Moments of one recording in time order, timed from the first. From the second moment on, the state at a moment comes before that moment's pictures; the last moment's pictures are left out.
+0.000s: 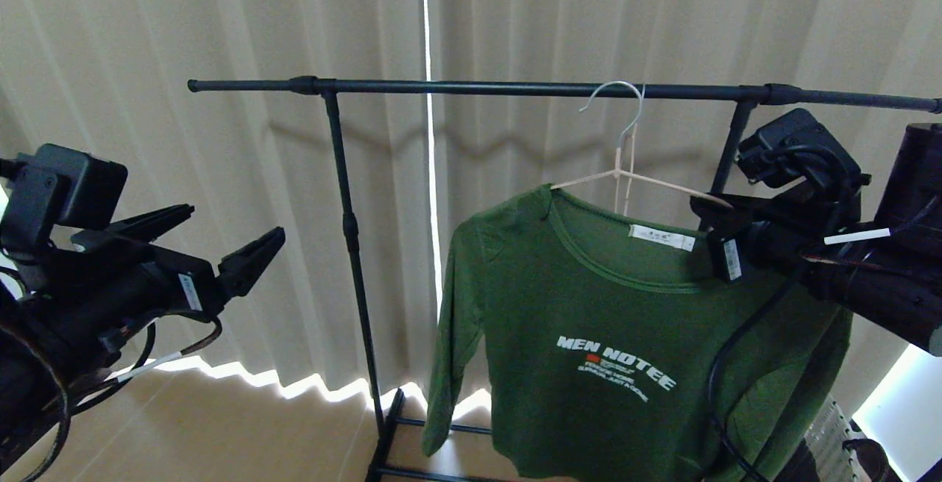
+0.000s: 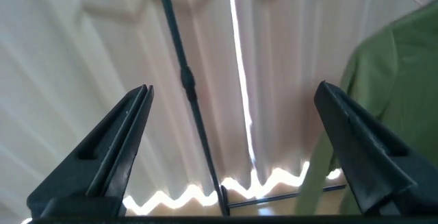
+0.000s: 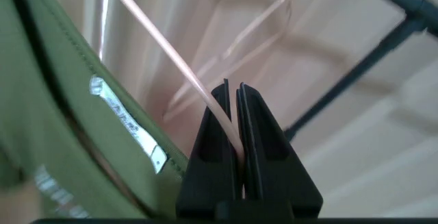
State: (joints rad) left arm -0.23 1.32 -0.43 -0.87 0.03 0.18; right arm 0.42 1.48 -0.75 -0.55 -0.26 -0.33
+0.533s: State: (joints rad) left arm -0.08 1.25 -0.33 -0.88 0.02 0.25; right arm 0.42 1.44 -0.72 -0.52 -0.28 -0.33
